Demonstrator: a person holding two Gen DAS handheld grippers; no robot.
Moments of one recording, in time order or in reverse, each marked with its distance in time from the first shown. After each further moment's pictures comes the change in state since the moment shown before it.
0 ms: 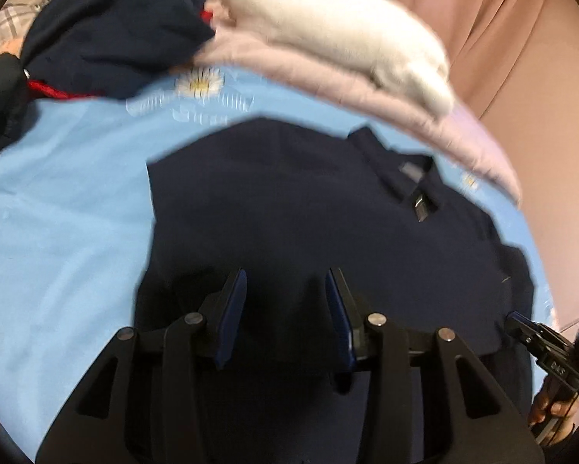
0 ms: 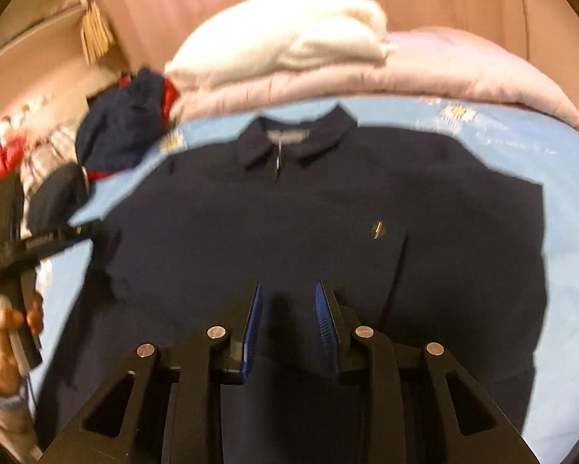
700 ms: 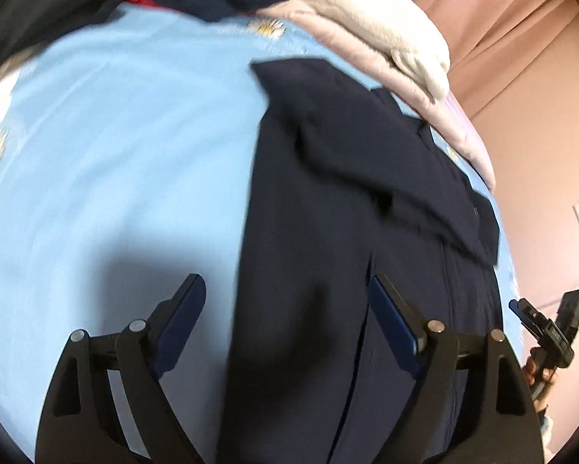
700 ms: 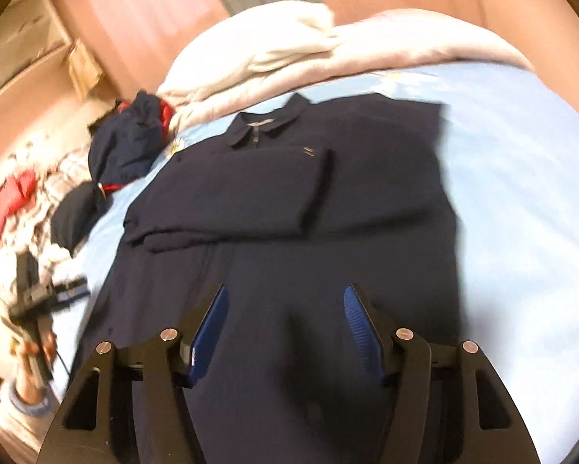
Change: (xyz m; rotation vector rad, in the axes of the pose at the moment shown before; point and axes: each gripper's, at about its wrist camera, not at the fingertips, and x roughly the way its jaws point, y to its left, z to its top) left arm -0.109 0.081 -0.117 -0.162 0.105 -0.132; right arm -0.124 -0.047 -0.100 0.220 -0.056 0.064
